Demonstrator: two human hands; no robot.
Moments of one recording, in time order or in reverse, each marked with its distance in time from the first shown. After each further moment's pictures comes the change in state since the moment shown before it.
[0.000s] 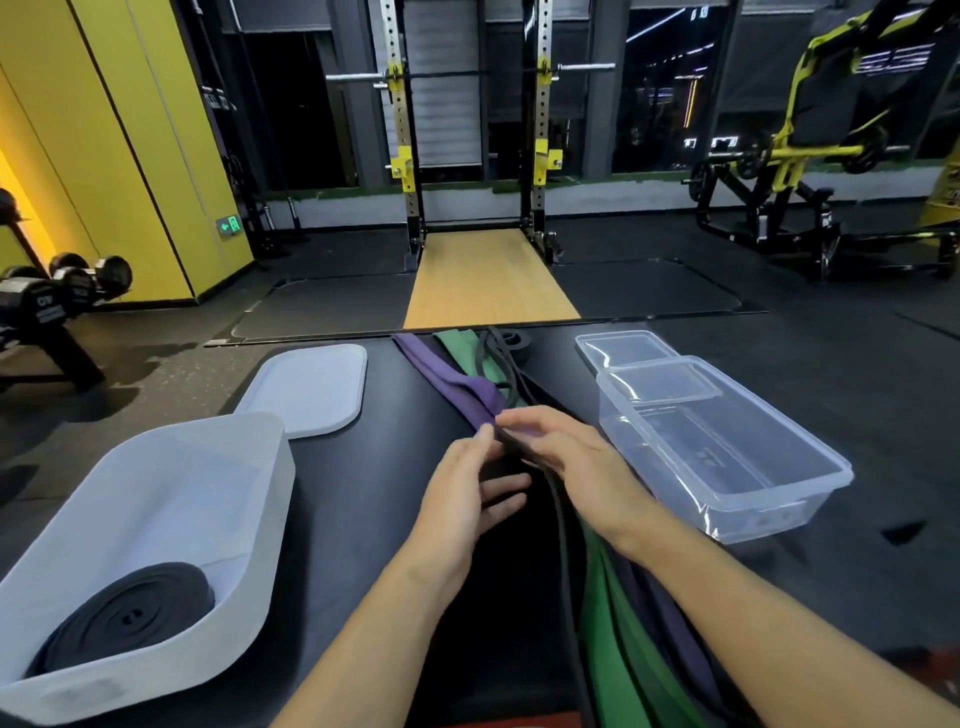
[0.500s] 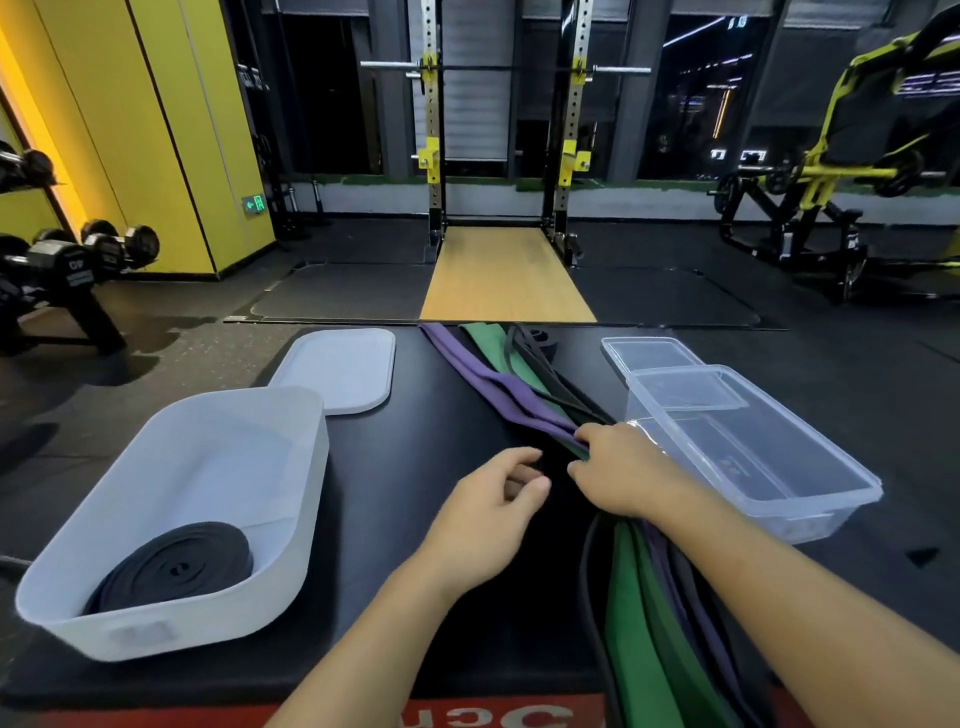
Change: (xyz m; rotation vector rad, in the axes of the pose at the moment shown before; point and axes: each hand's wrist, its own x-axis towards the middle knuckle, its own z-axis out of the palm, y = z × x) left_hand -0.014 -0.006 -0.036 0.849 -0.149 0.213; right_hand 0.018 -0.002 -0.010 -1.188 -0.008 0.369
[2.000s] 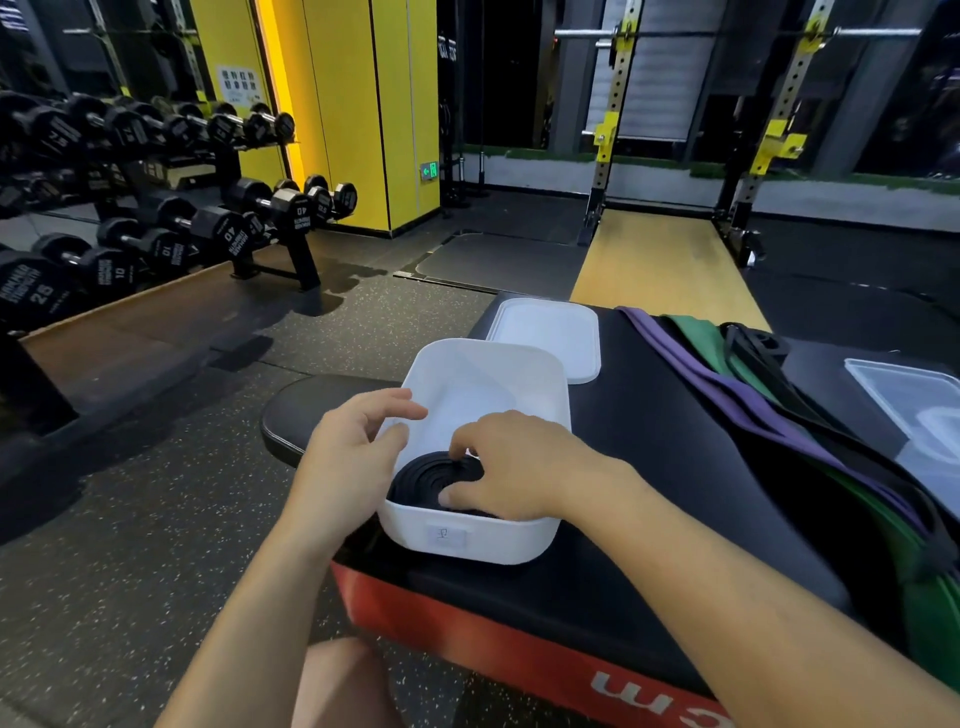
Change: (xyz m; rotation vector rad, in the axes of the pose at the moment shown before) left_hand -0.144 -0.087 -0.240 -0.065 0.702 -0.153; right_hand -0.056 -0.279 0.074 -0.172 -0.227 -0.869
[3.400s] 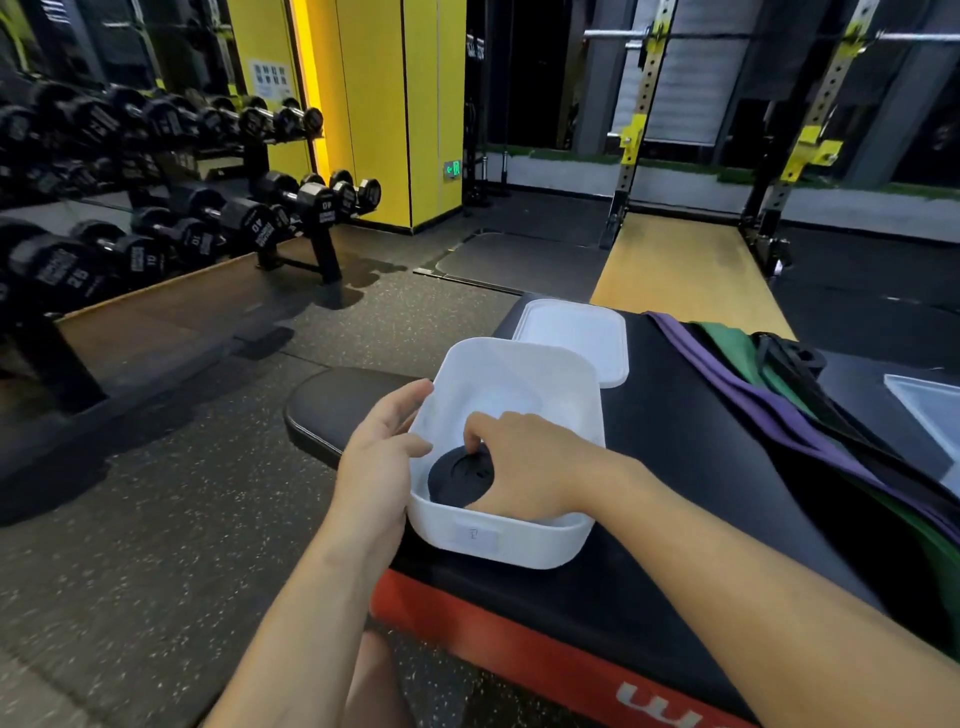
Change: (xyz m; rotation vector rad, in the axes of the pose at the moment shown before) left_hand -0.009 0.001 0.013 -0.506 0.109 -0.302; right_hand 0.014 -0.003 0.006 0.058 -0.046 -0.031
